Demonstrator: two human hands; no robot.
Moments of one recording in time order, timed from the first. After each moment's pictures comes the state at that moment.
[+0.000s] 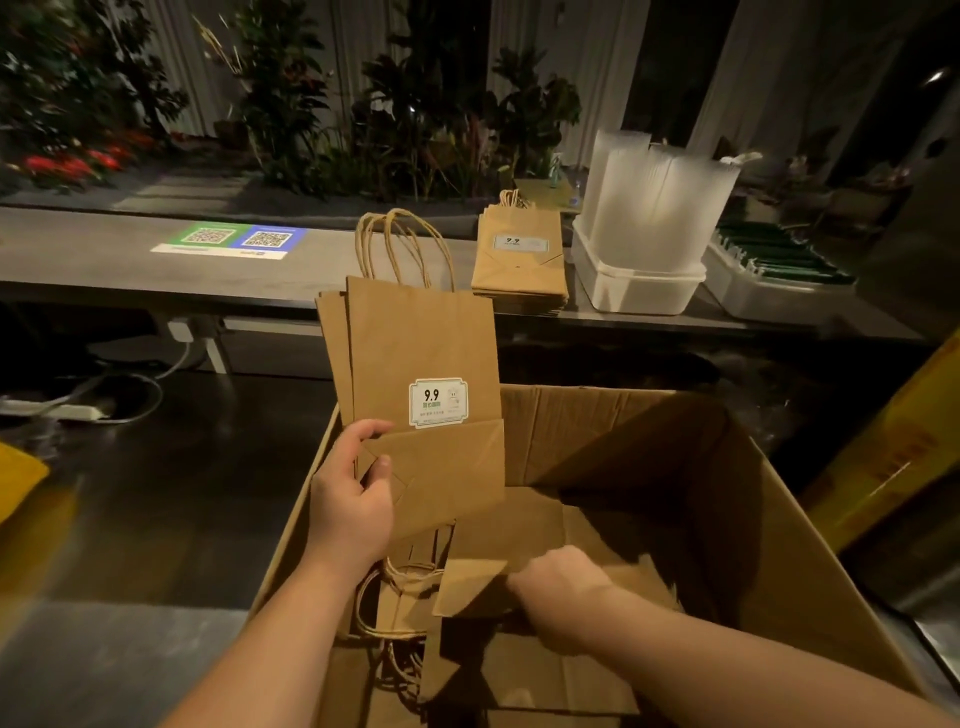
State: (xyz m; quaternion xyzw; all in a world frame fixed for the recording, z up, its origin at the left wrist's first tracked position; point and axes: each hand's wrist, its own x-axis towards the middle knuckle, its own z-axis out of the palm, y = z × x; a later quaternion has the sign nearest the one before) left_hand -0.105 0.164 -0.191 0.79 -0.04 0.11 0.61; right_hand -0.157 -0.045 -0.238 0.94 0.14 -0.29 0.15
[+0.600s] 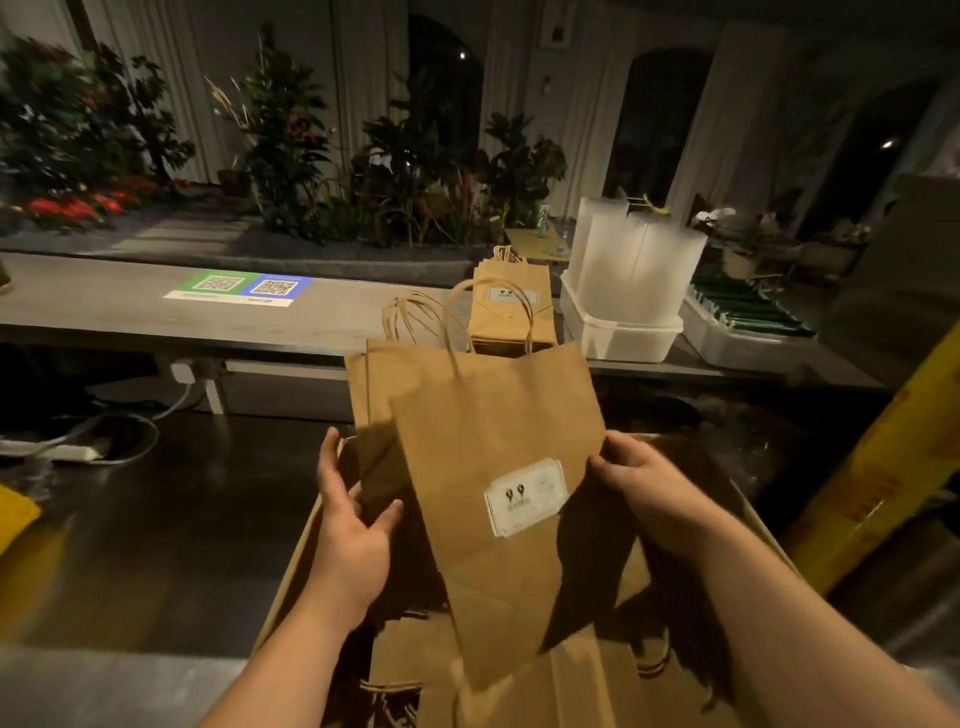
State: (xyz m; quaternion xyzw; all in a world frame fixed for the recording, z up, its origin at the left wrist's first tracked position) left_hand -0.110 0.167 -0.180 0.66 -0.03 0.00 0.75; right_hand -0.140 -0.123 -0.105 0.76 -0.13 -0.03 -0.63
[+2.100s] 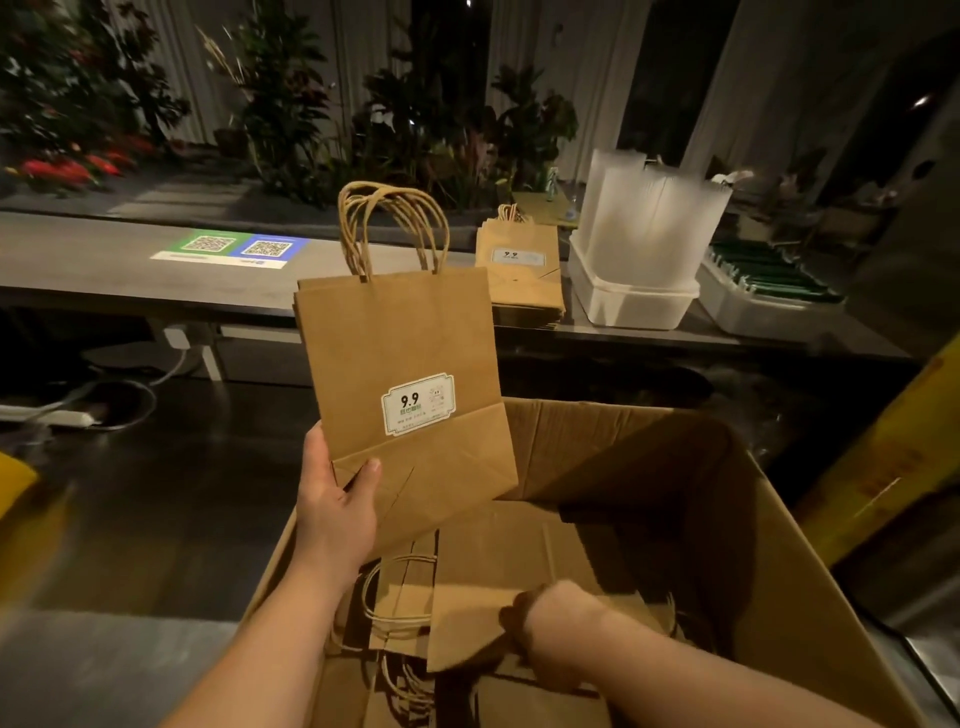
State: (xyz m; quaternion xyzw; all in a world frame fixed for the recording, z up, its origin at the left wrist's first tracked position) left_hand -0.096 0.170 -0.196 0.72 -0.03 0.11 0.69; right_hand -0.158 -0.044 -0.231 0.90 0.18 -0.38 0.13
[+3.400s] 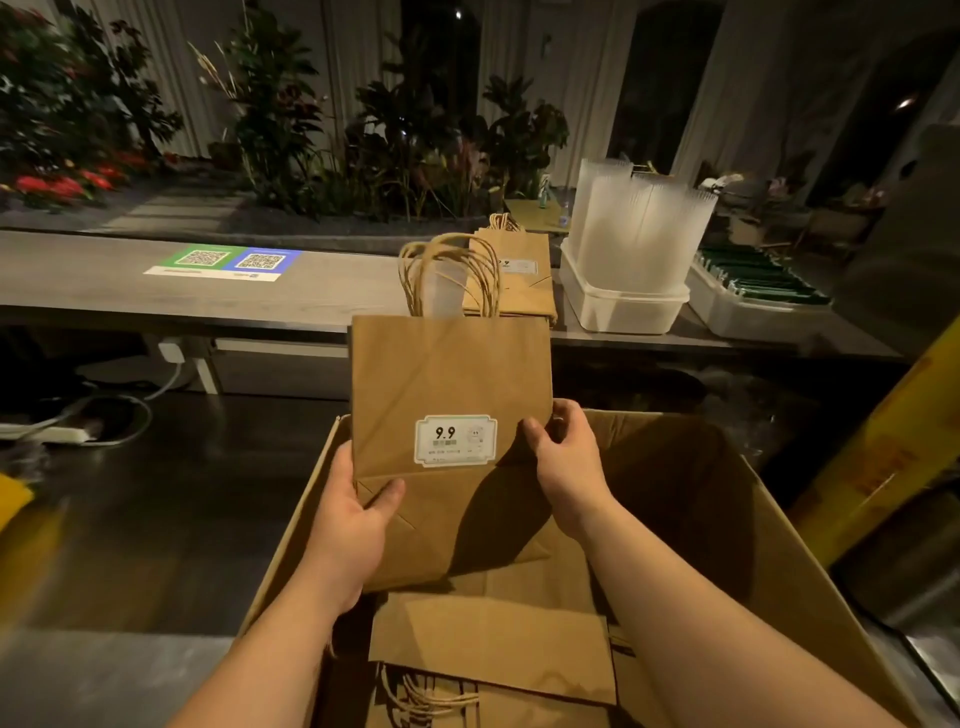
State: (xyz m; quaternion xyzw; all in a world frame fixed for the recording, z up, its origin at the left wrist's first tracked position) left_hand -0.097 0.160 -0.196 0.72 -0.03 -0.02 0.69; right_hand -0.092 -0.056 -0.162 0.70 -0.18 0.13 -0.68
